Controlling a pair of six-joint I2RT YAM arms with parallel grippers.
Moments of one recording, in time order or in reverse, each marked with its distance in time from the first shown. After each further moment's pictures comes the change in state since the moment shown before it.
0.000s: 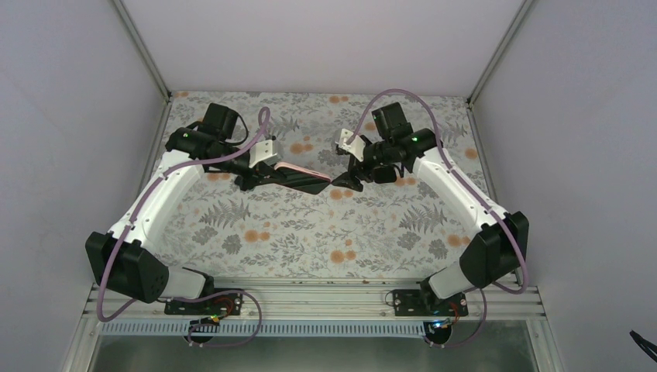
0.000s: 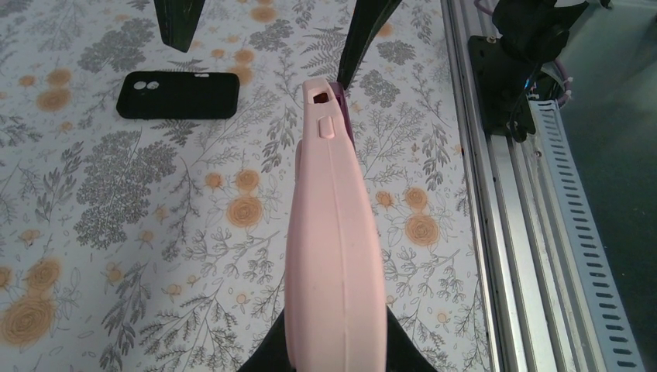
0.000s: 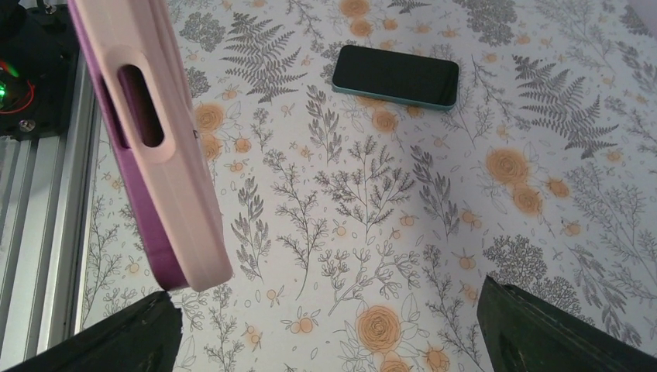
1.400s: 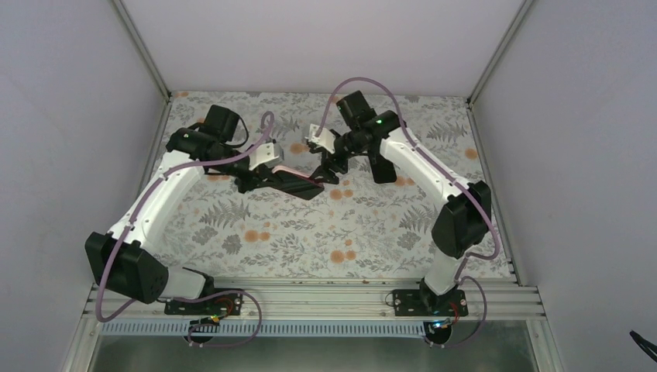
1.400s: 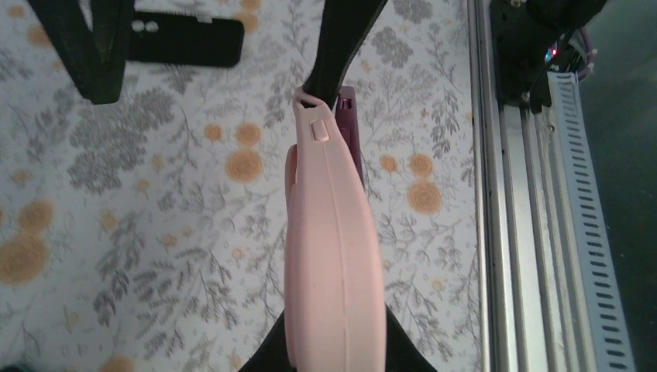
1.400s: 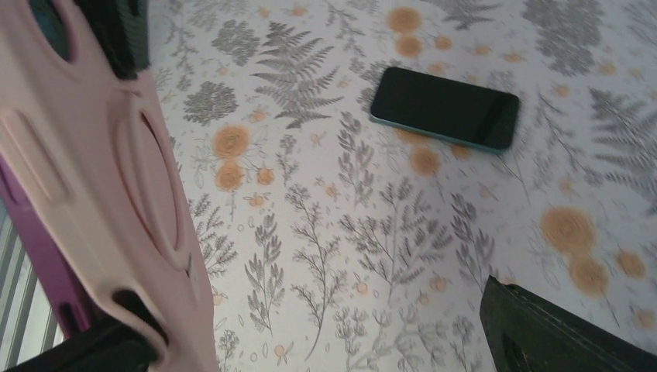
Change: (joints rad) left arm -0.006 0.005 0.001 -0.019 -0.076 -0.034; right arm 0.101 0.267 0.284 -0.105 -0.008 0.022
